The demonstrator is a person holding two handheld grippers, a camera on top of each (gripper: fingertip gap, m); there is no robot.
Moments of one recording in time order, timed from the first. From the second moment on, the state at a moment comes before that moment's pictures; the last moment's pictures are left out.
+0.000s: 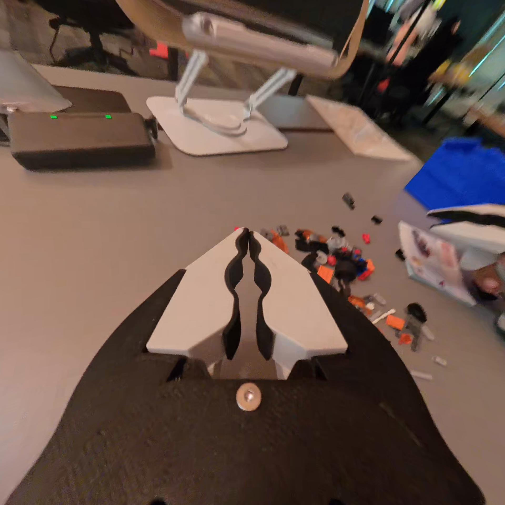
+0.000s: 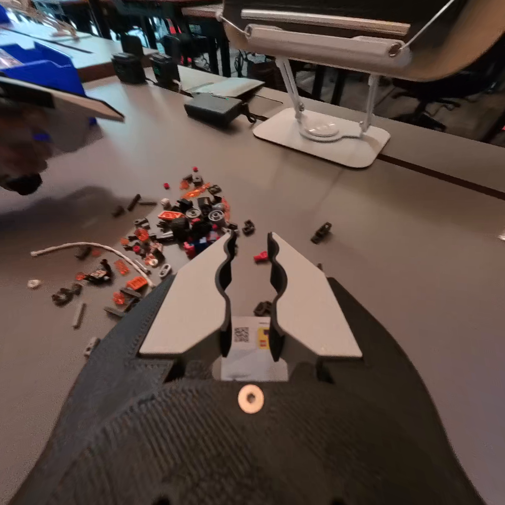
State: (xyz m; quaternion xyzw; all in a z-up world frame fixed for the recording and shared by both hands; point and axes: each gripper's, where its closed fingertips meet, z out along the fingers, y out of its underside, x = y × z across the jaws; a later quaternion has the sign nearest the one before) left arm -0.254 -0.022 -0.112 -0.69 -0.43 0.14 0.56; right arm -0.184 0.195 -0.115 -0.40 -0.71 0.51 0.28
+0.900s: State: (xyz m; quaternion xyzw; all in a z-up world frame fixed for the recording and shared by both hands) left arm -0.235 -0.024 -0.110 -0.71 -0.35 0.27 0.55; right arm -0.178 0.238 -0.131 -0.41 -0.73 0.40 0.38
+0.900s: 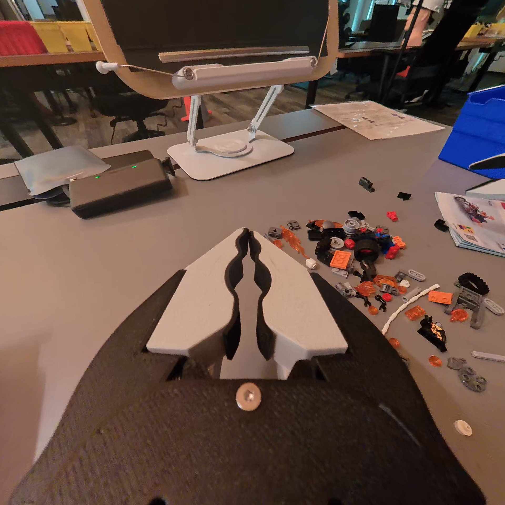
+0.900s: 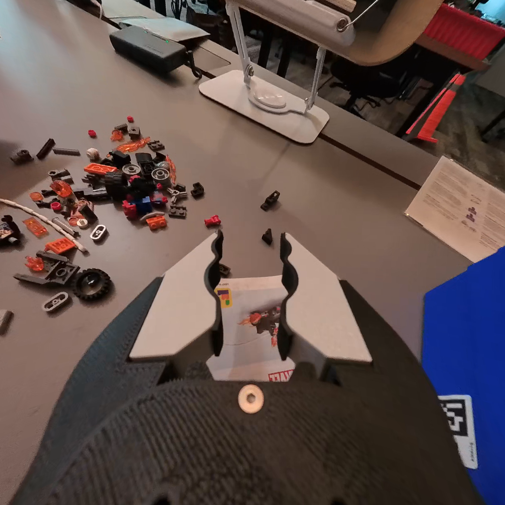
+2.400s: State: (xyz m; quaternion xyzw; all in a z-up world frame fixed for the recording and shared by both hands) left arm -0.231 -0.013 -0.126 -0.75 -0.33 0.26 0.51; right arm -0.137 0.216 -0.159 -0.39 -0.81 0.40 0.18
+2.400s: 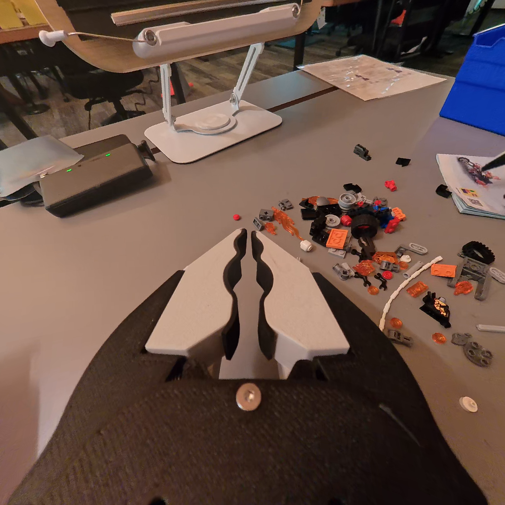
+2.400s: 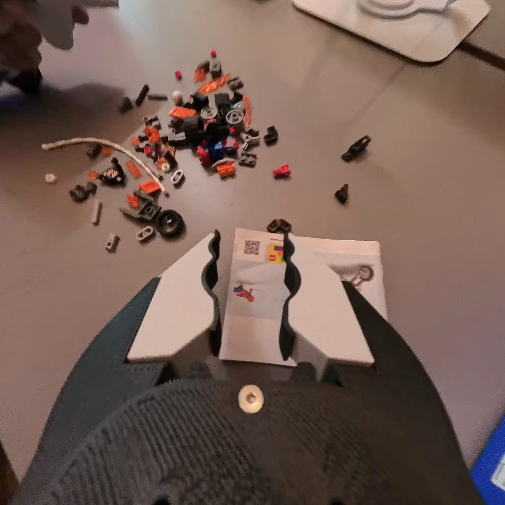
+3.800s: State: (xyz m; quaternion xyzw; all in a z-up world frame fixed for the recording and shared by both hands) left arm -0.171 0.052 -0.117 -0.80 -0.16 0.25 0.53; right arm -0.036 0.175 0.056 -0.19 -0.65 0.69 0.25
